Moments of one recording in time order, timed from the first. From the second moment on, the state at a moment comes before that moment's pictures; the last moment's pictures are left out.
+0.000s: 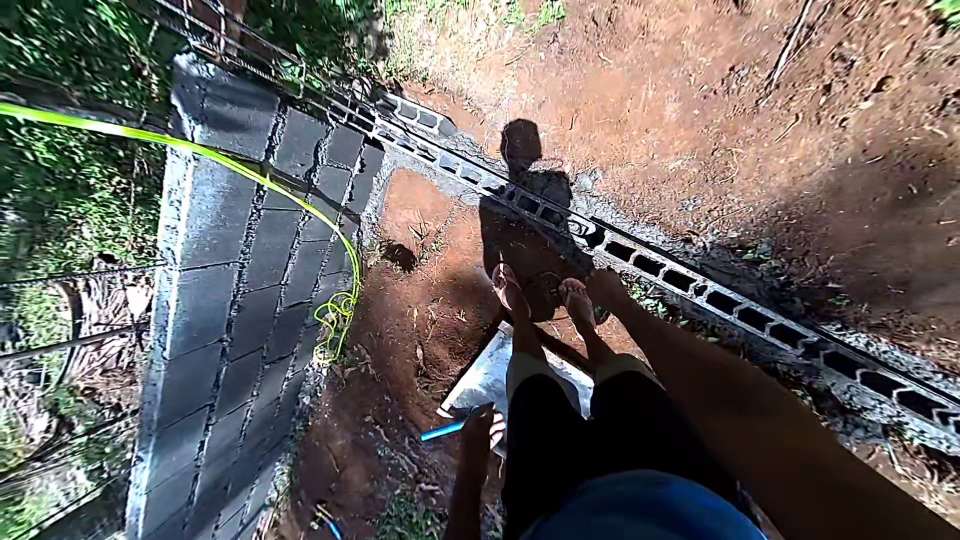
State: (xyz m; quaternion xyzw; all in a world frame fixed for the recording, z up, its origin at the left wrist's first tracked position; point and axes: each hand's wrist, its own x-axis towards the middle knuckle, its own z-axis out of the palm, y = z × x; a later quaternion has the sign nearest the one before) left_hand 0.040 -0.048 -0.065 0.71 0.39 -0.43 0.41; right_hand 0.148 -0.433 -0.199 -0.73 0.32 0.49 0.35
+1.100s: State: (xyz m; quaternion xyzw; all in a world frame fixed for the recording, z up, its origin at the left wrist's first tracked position) left_hand 0.052 -0.056 -0.063 0.73 0.33 -0.45 0.39; right_hand 0.070 -0.474 -0.178 -0.69 0.37 0.53 0.33
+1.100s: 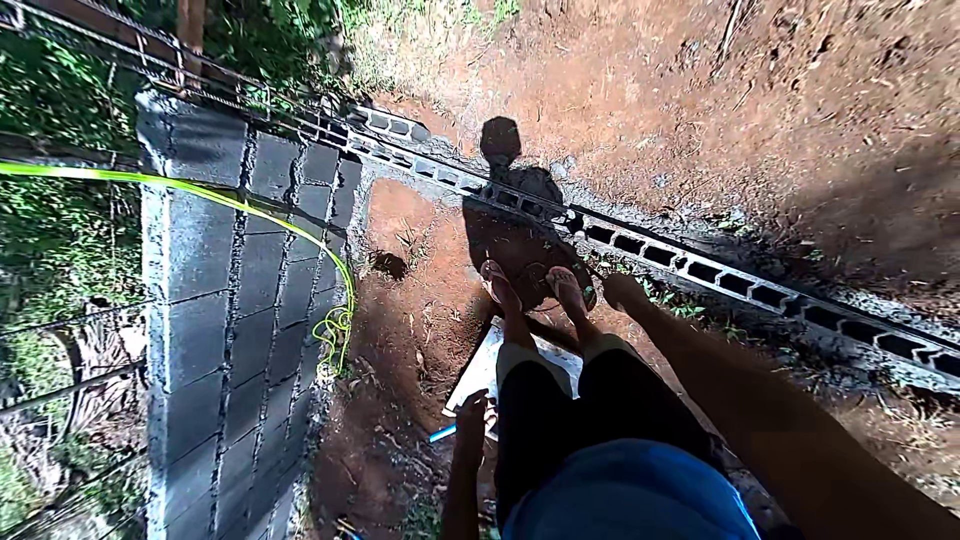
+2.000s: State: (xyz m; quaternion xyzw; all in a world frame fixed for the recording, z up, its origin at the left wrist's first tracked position) left_hand 0.070 -0.097 -0.061 0.73 0.30 -0.47 0.39; right_hand 0.000 -0.495 -0.178 -0.66 0.41 0.53 0.33
